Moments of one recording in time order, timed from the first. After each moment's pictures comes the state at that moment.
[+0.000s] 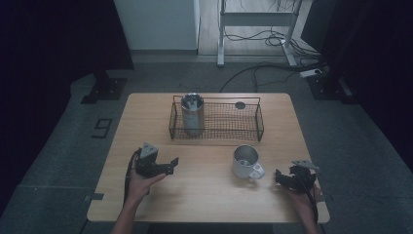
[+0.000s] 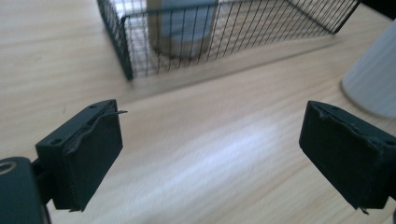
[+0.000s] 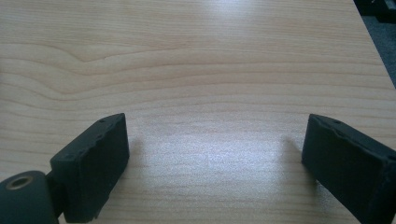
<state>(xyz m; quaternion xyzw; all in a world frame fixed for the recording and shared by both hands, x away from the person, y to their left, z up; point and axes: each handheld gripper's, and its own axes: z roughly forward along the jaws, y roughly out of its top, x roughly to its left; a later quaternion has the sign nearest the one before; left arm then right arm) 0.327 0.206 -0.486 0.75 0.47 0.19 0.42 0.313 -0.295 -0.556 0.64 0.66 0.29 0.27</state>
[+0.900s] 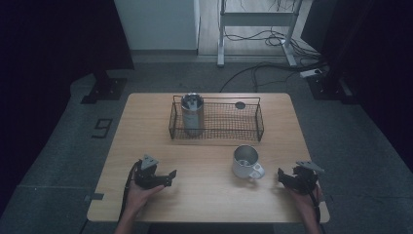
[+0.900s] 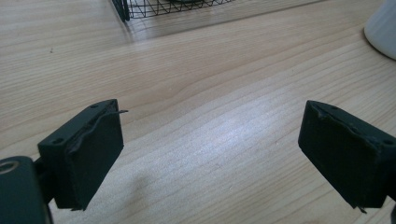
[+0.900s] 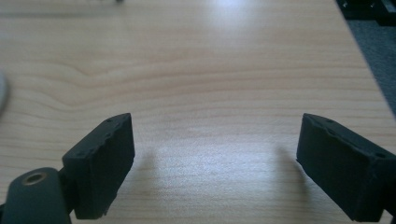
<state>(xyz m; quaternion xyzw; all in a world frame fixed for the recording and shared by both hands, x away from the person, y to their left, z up) 0.313 0.211 -0.518 0.77 0.47 0.18 0.39 0.306 -0.303 -0.550 0.64 0.64 0.33 0.27</state>
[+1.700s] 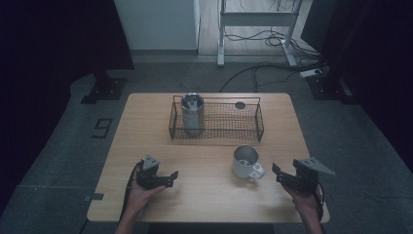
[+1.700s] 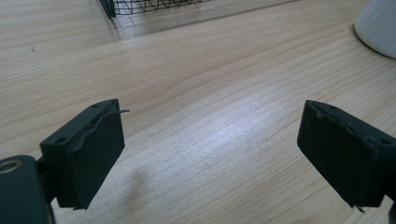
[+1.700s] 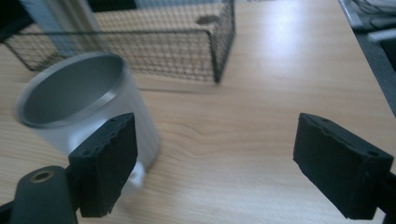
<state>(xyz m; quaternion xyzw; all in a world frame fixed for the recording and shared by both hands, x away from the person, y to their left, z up) 0.313 0.207 -0.522 0.78 0.46 0.17 0.39 0.276 -0.277 -0.481 0.56 0.64 0.45 0.26</state>
